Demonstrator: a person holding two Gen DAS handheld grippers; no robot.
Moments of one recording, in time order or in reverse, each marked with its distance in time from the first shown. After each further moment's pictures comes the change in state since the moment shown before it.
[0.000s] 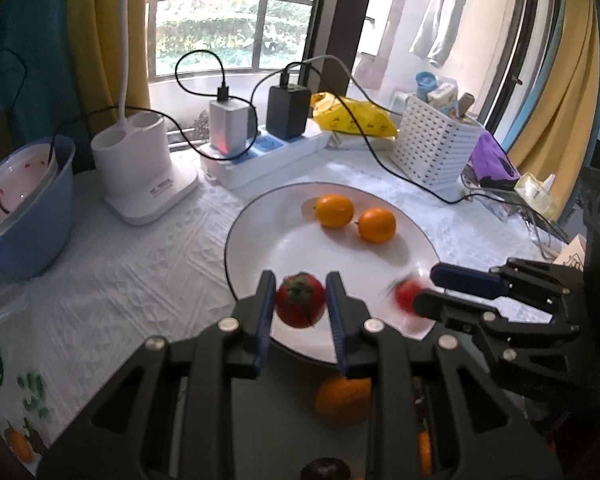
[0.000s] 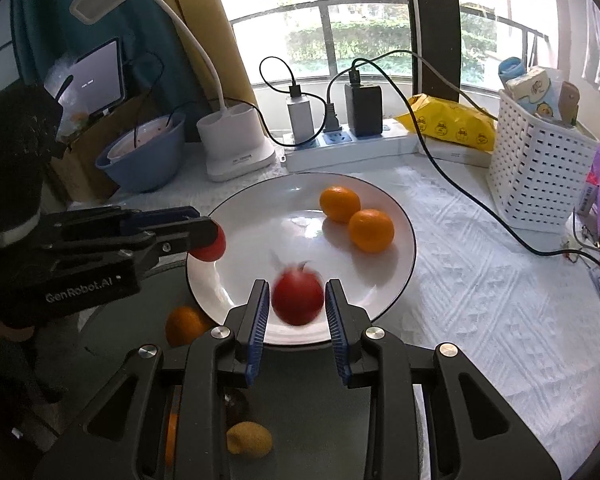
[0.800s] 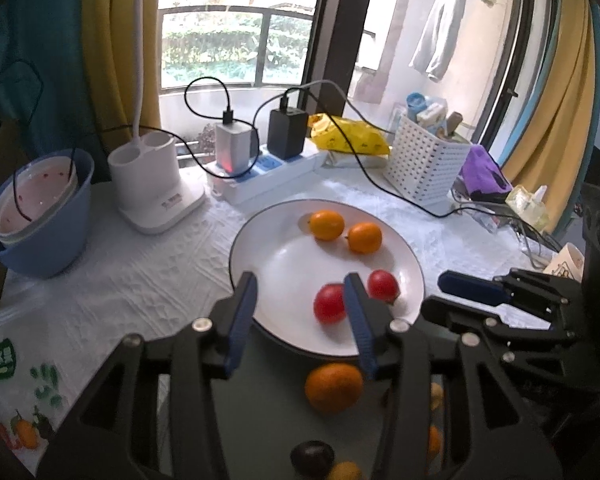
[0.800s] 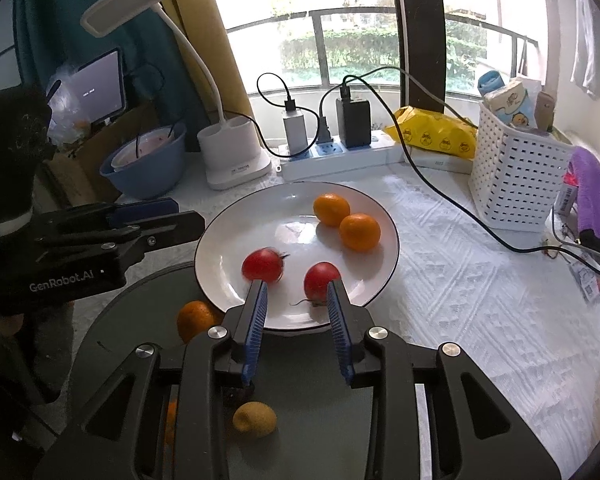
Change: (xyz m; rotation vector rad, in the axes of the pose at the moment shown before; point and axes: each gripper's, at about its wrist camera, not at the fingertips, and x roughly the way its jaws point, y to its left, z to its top) left arm -0.031 -0.005 0.001 -0.005 -0.056 0.006; right arm -0.029 0.005 -0.006 0.006 -0.035 -0.028
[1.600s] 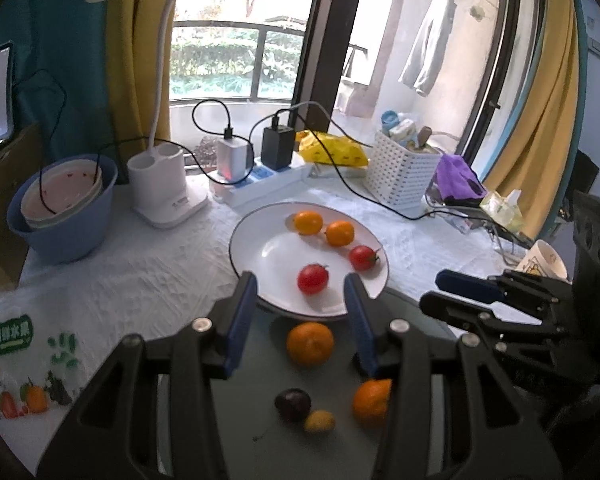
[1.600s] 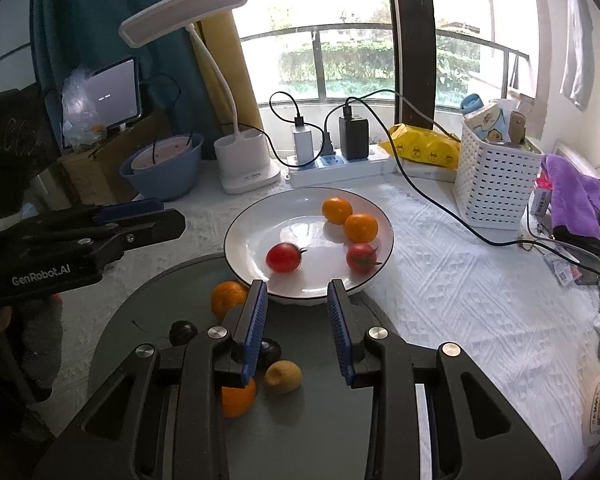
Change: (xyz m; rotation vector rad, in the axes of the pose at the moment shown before) left arm -0.055 -0.008 -0.020 -0.007 -0.055 -0.028; right arm -0.045 0.024 -0.018 -0.015 -0.046 -0.032
